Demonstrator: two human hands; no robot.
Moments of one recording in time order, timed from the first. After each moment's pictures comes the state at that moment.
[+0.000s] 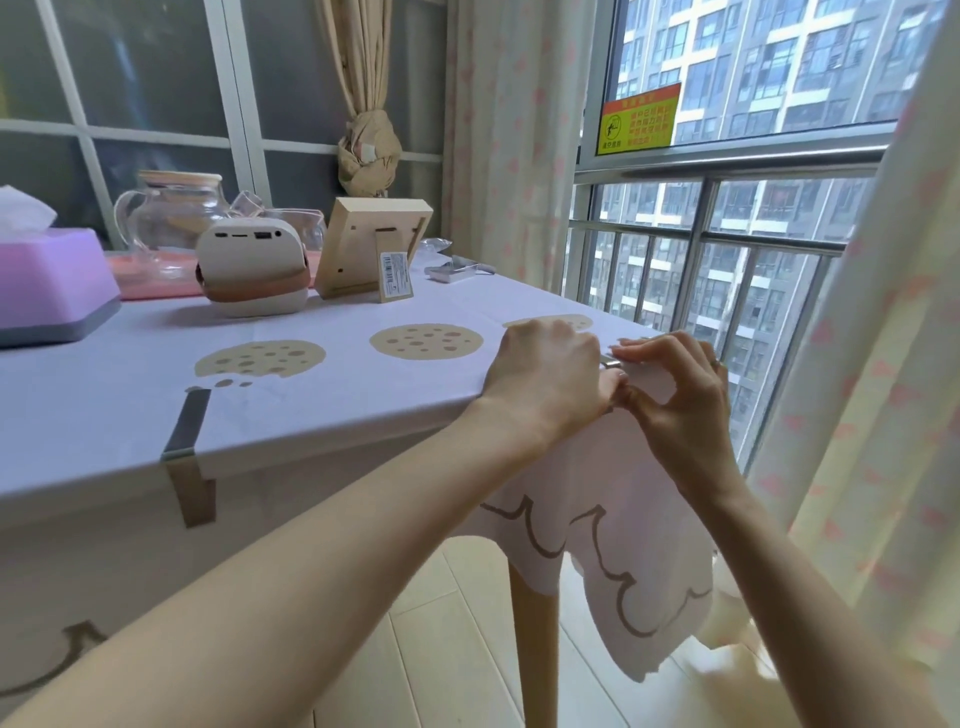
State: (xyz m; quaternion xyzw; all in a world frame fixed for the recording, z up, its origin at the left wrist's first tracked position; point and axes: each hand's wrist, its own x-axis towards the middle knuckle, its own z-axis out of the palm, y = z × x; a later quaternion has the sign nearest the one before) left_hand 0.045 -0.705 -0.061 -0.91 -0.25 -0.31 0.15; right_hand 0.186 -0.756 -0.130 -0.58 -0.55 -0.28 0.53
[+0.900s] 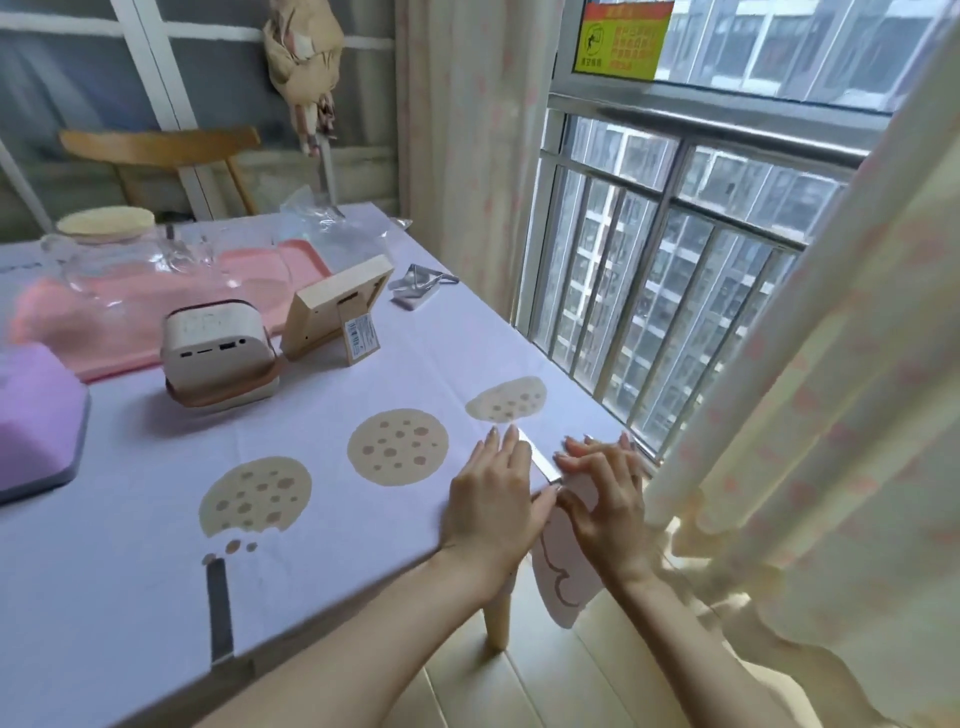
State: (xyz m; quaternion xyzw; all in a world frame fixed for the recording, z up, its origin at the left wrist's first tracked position) left_hand 0.044 -0.702 -0.052 -0.91 -0.35 -0.21 -0.02; right_hand 0.178 -0.769 -0.119 -0.69 -0.54 -0.16 0.46
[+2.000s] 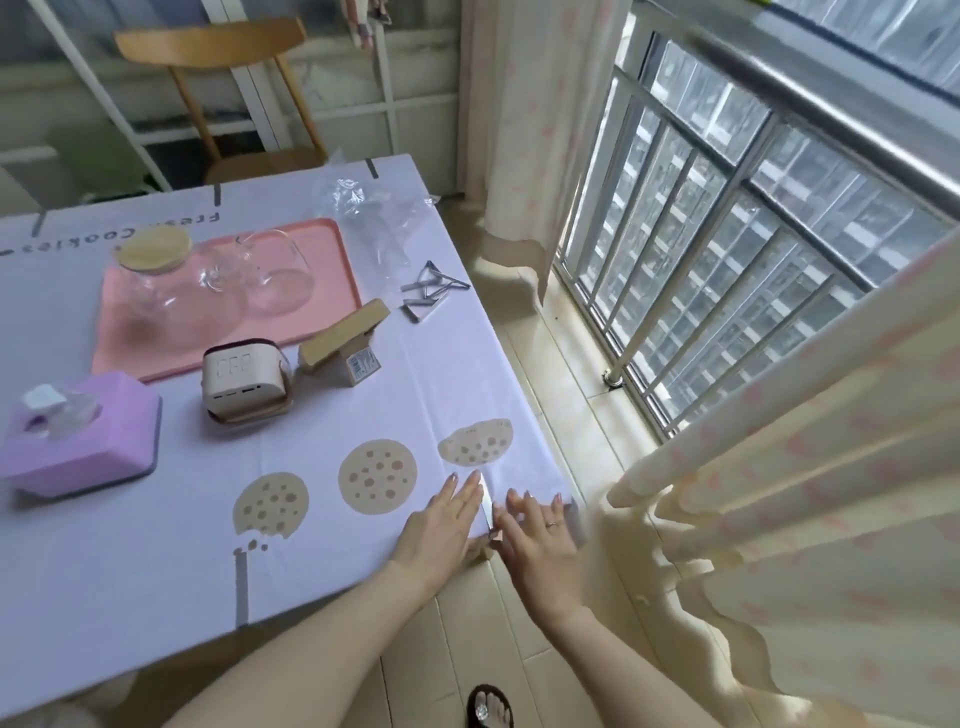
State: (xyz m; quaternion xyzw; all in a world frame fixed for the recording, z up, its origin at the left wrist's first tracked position) left_hand 0.049 -0.696 0.000 -0.94 -0.32 0.13 -0.05; right_hand 0.180 -0.785 -0.060 -0.75 -0.63 -0.10 0.17
